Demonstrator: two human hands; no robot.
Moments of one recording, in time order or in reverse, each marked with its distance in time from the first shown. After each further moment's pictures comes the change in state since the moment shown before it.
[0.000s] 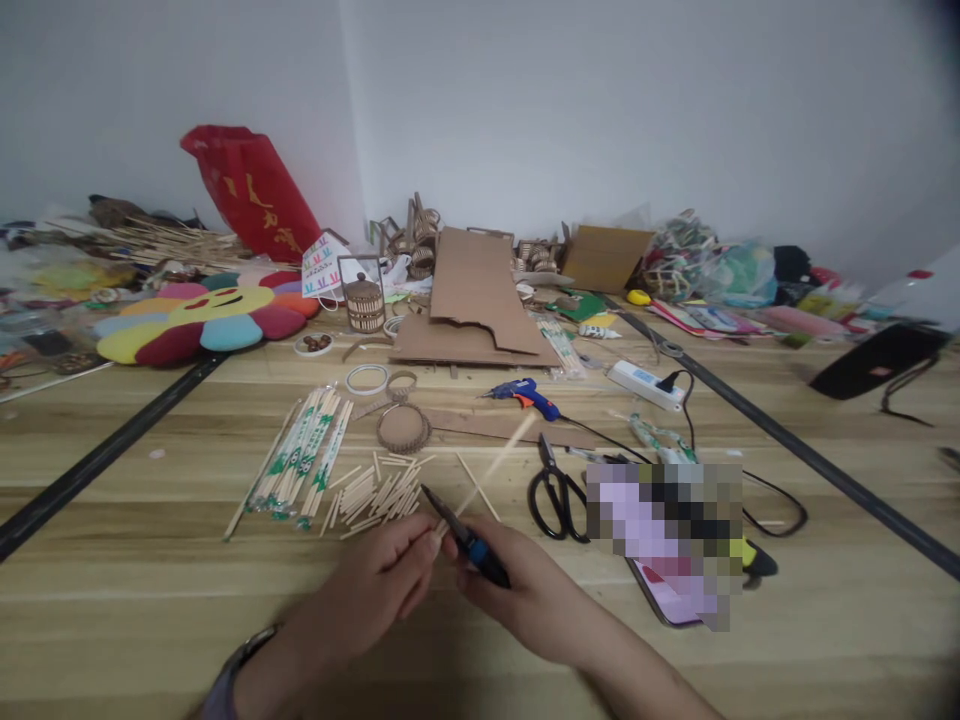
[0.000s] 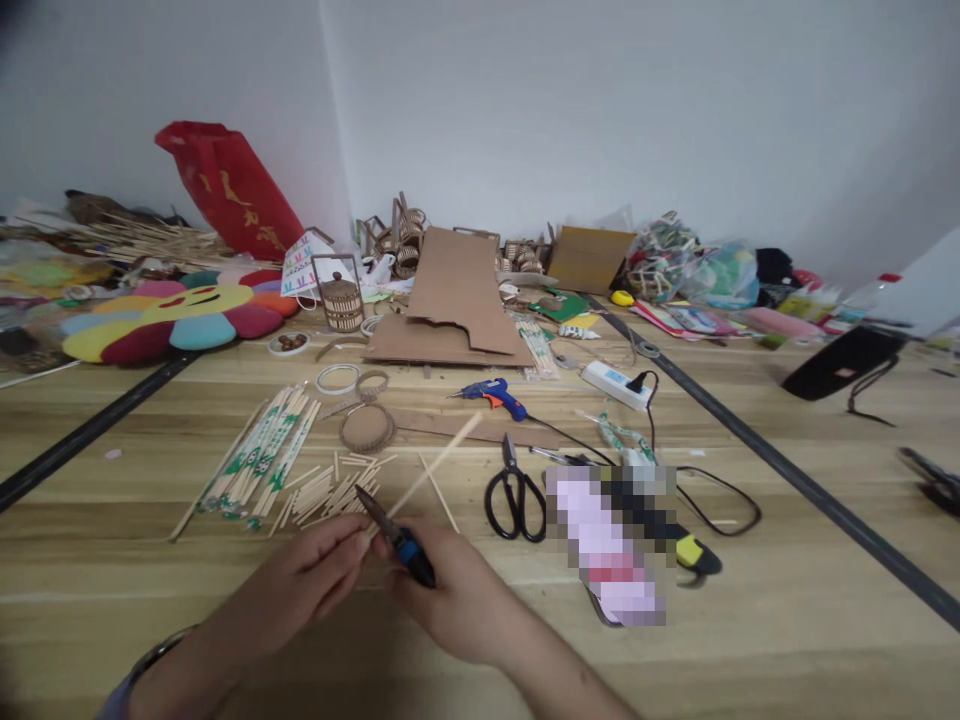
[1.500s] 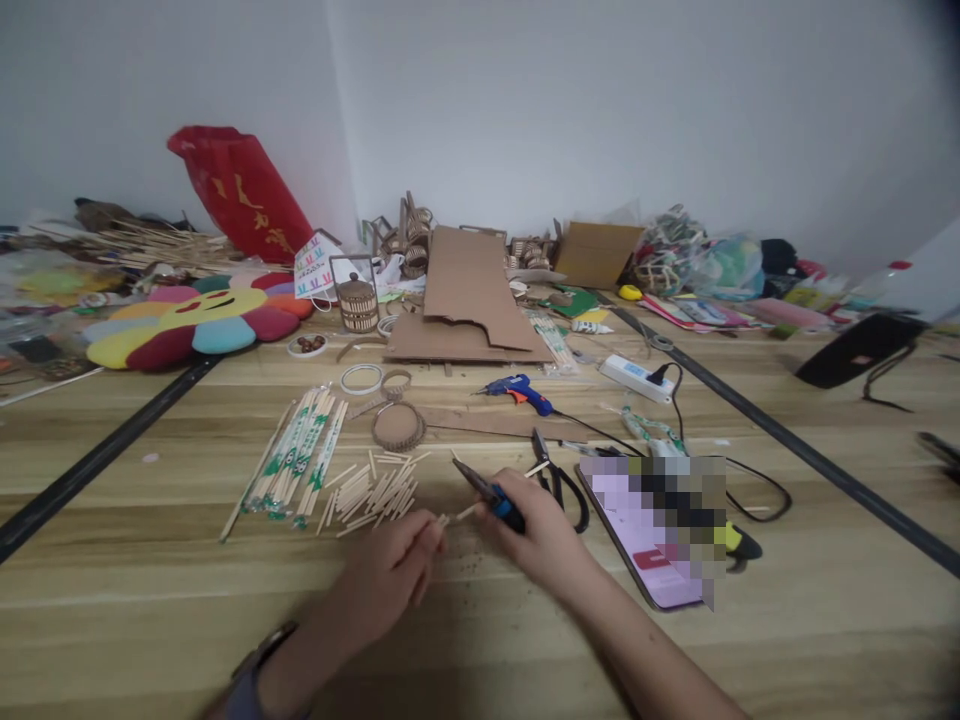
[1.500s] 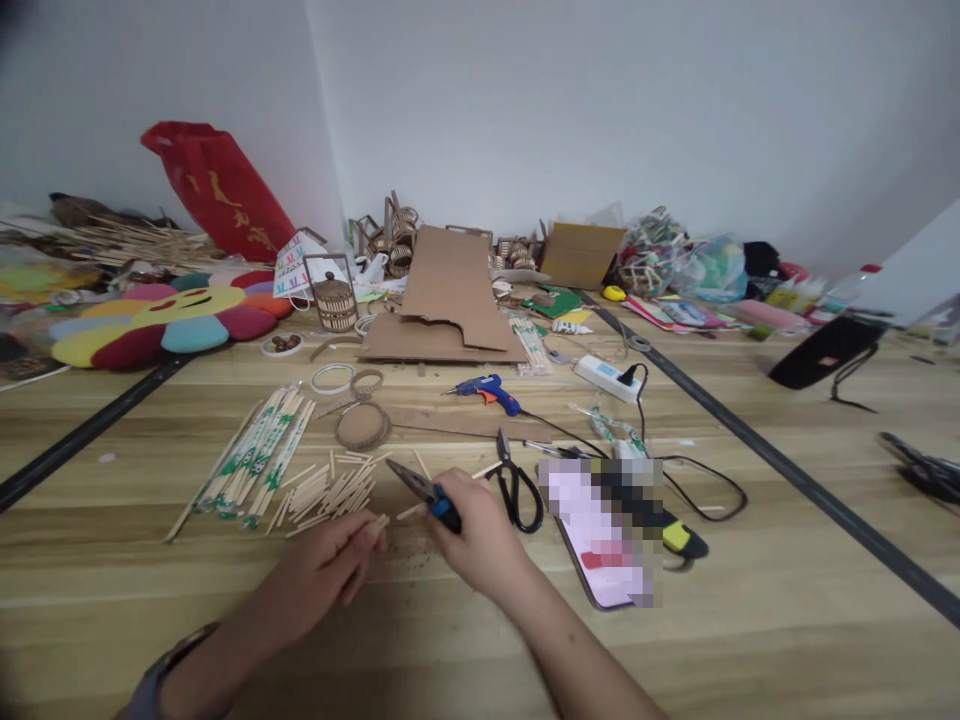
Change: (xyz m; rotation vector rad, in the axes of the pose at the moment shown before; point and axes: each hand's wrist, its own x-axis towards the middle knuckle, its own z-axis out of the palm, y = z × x) left_hand 0.012 -0.015 0.012 0.304 0.070 0.026; right_hand 0.013 0.030 -0.022 -0.382 0.301 -0.148
